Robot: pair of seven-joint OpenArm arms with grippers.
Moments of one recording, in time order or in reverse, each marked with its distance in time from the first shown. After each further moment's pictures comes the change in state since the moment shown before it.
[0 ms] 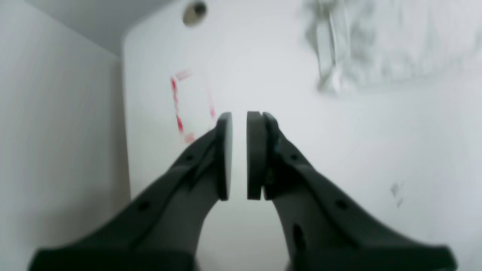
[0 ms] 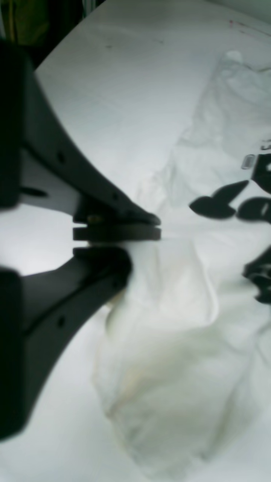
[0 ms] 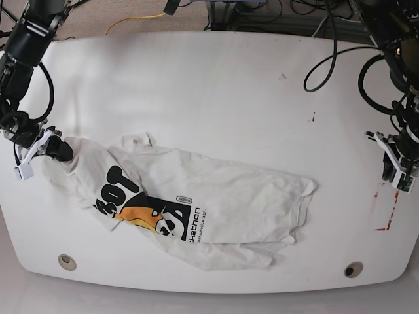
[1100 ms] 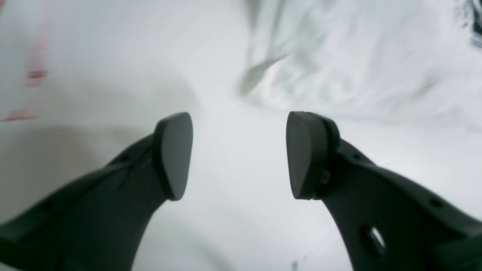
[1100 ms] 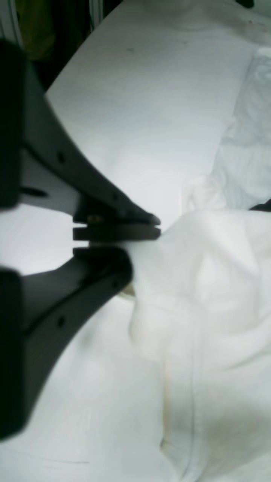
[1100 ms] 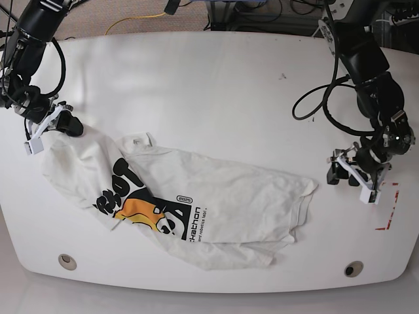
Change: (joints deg) left arm -13.8 12.7 1.4 -35.5 1.2 3.5 -10.0; right arm -9.1 -4.3 3.3 5.7 0.0 0.0 0.4
